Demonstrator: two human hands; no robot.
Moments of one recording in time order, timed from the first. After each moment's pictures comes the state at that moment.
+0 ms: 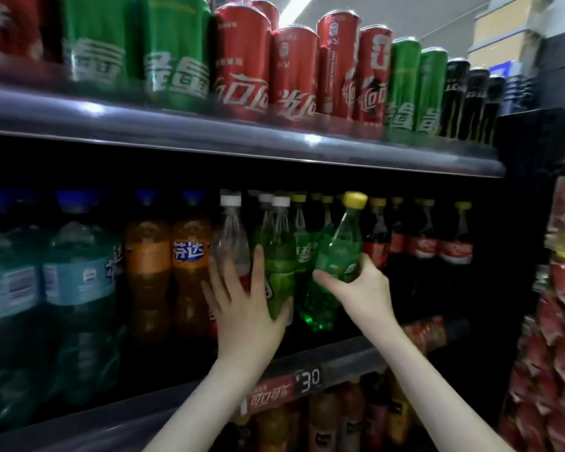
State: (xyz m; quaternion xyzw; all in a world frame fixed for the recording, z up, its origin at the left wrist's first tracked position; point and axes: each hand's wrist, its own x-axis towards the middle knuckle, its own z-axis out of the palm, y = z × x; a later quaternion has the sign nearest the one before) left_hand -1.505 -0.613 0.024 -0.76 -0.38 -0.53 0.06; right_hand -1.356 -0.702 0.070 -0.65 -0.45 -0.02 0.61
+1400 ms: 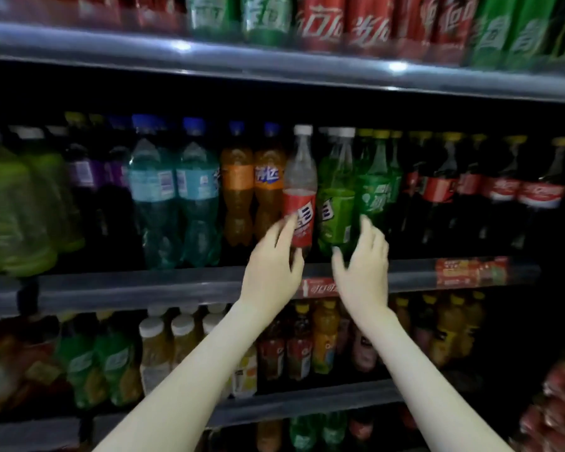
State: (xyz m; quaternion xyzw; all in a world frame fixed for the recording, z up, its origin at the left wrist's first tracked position) left_hand -1.601 -0.672 -0.003 -0.81 -0.32 -0.49 -0.03; right_hand -1.465 -0.725 -0.003 -0.68 -0.52 -0.17 0.49
